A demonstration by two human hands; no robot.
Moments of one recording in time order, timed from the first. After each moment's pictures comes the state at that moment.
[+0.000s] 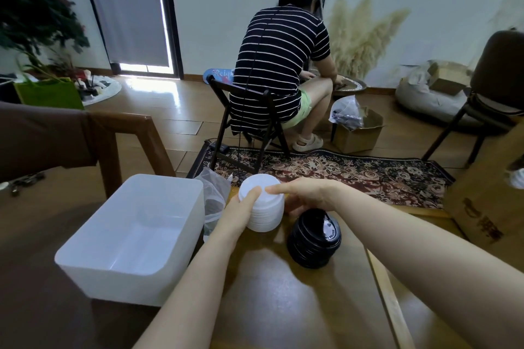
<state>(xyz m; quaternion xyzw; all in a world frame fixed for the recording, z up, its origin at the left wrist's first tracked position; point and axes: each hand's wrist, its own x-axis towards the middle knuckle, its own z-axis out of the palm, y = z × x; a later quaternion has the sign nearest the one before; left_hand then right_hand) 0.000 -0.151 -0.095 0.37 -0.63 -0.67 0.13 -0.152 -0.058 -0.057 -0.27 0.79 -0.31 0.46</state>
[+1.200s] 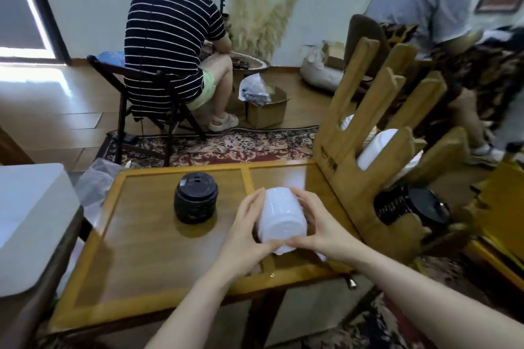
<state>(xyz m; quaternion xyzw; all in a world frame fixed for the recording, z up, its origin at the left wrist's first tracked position) -0.002 0.066 -0.126 0.01 -0.85 -0.52 0.10 -0.098 0.251 -0.103 -0.35 0.80 -0.45 0.17</state>
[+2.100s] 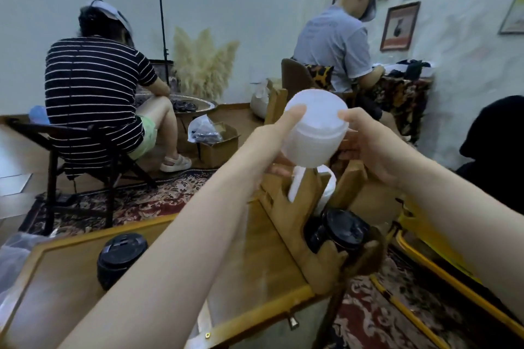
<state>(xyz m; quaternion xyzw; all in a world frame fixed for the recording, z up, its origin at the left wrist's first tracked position) -0.093 0.175 0.118 0.00 -0.72 -0.70 0.01 -0.128 0.363 0.130 -0.16 0.80 -0.58 0.00</state>
